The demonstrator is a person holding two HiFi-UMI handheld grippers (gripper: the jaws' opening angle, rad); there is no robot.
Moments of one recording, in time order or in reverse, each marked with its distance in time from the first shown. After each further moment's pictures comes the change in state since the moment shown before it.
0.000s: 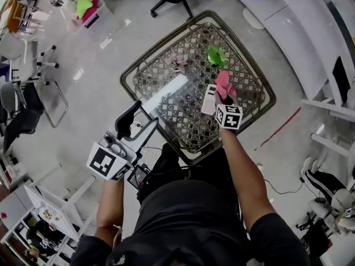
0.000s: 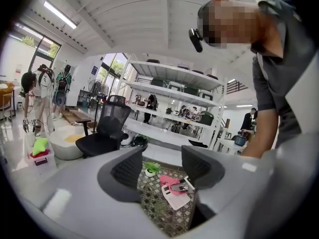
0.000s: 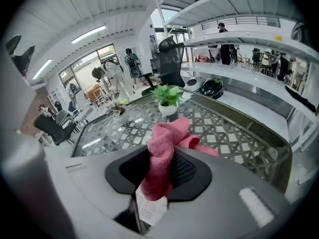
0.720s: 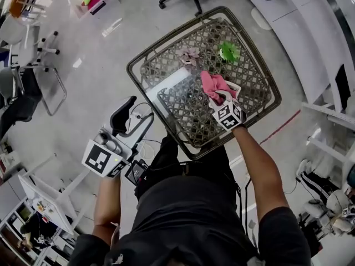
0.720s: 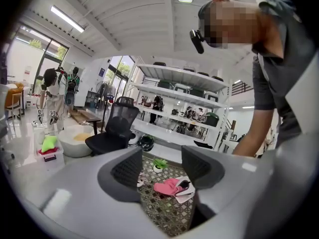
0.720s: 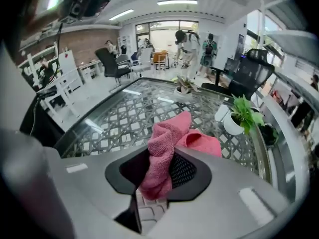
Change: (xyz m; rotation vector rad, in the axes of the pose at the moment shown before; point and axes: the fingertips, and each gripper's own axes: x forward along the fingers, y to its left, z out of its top) left arm -0.053 0.033 -0.012 0.005 -0.034 0.071; right arm 0.013 0.082 -0.059 -0.797 0.195 0.341
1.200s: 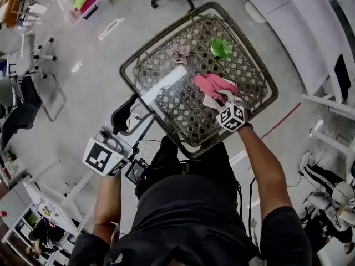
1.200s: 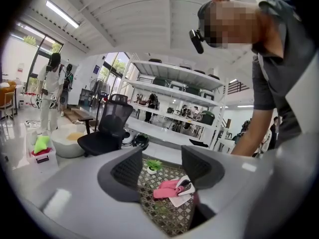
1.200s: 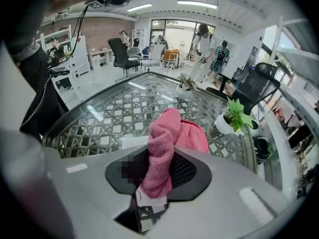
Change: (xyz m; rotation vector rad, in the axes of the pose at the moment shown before) left arm 0.036 -0.019 0.005 0.025 0.011 -0.054; right arm -0.027 -0.014 -0.031 -0.183 0.026 -0.016
